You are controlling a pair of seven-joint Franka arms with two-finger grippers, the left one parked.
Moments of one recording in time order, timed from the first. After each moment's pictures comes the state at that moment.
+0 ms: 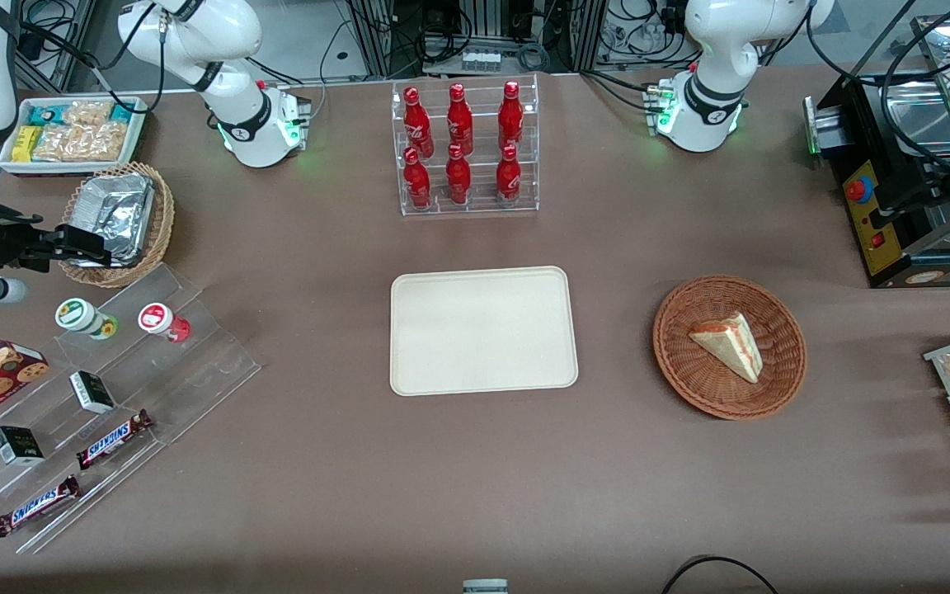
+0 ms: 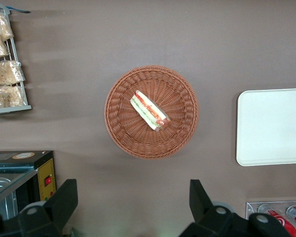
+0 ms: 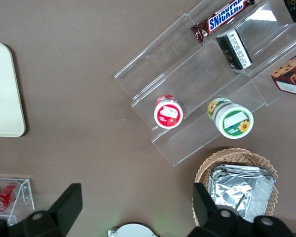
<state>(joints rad) 0.00 -0.01 -0.10 -1.71 0.01 1.54 -0.13</state>
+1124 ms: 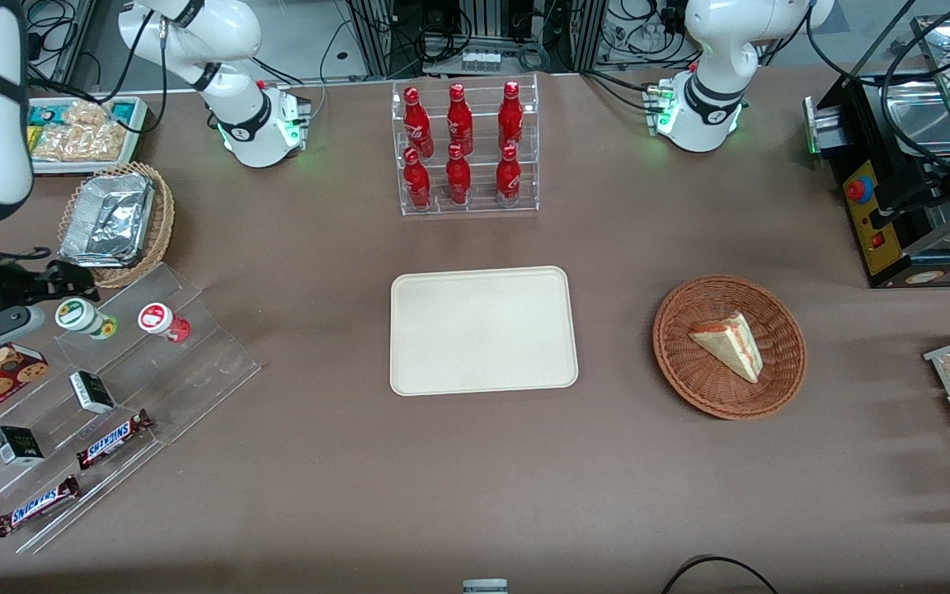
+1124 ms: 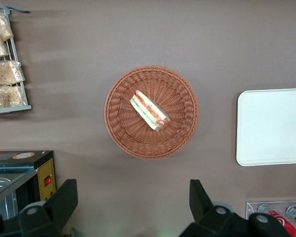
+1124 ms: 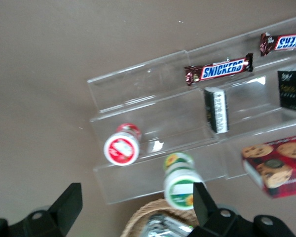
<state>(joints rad) -0.09 0.11 -0.11 -1.76 -0.02 1.79 -0.67</state>
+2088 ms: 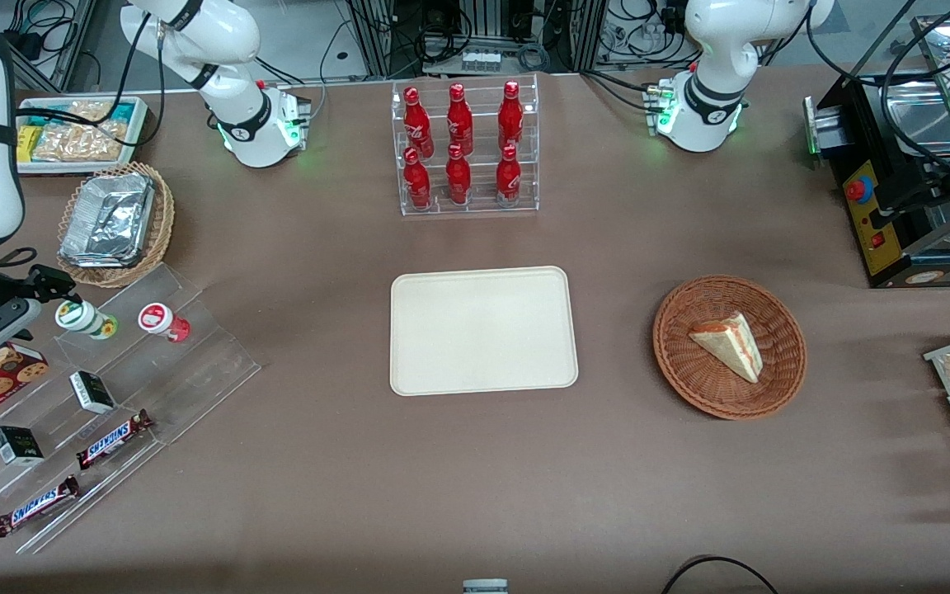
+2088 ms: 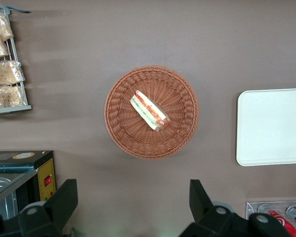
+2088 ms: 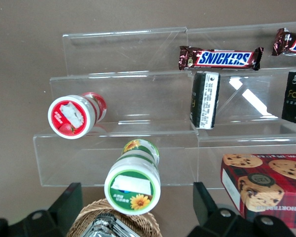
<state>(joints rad) -0.21 0.12 -0.11 -1.93 -0.02 1.98 -0.99</state>
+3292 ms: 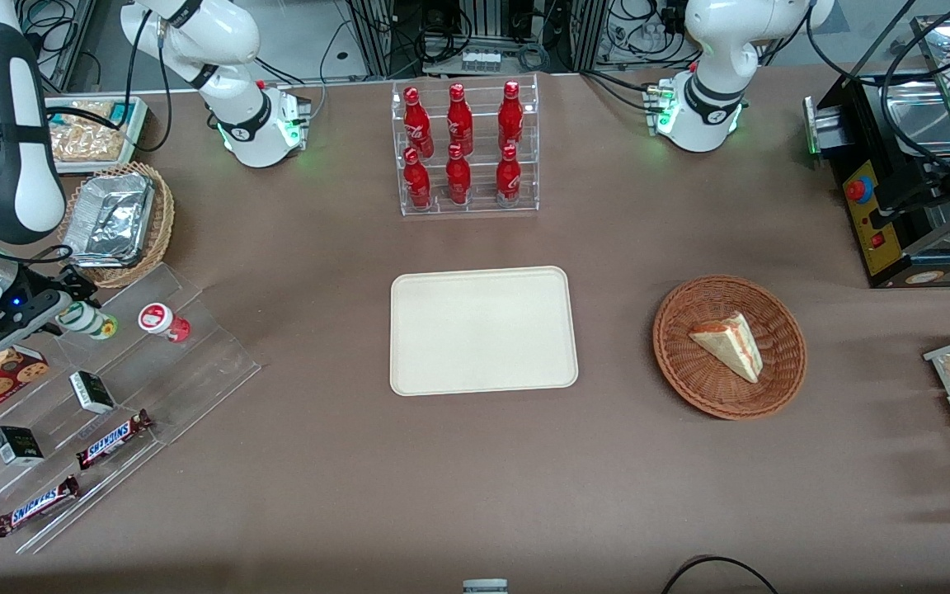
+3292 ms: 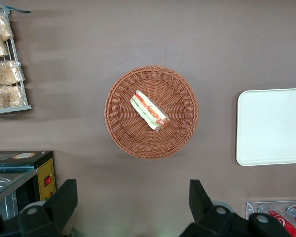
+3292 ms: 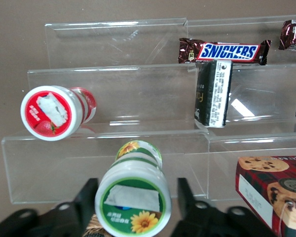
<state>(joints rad) -0.23 0.07 -0.11 -2.13 -0.02 2.21 -1.01</state>
